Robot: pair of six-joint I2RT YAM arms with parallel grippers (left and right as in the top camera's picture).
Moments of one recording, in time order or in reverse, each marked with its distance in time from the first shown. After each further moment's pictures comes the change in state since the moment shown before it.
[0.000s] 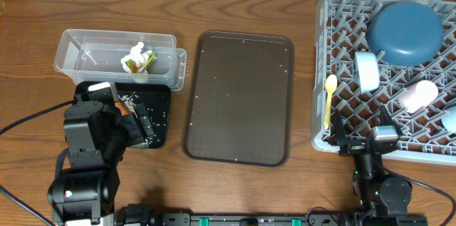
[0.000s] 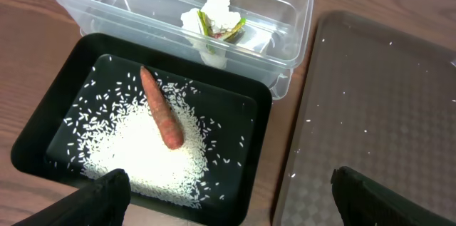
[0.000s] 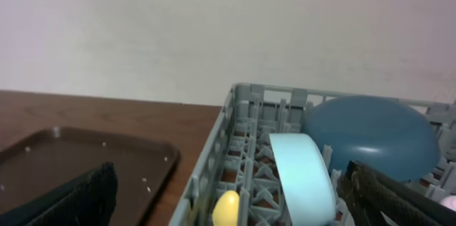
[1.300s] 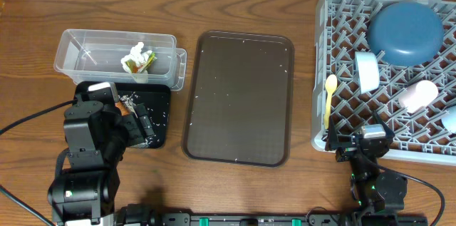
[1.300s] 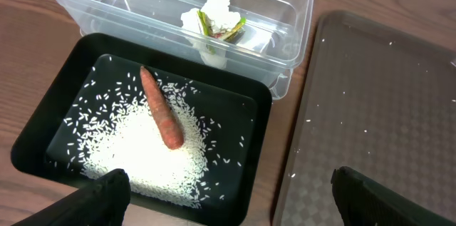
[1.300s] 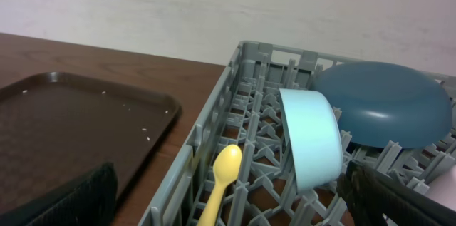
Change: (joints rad) left arm 0.000 0.000 0.000 0.000 0.000 0.000; right arm 0.000 -0.012 -0.002 -0.156 -0.022 -0.069
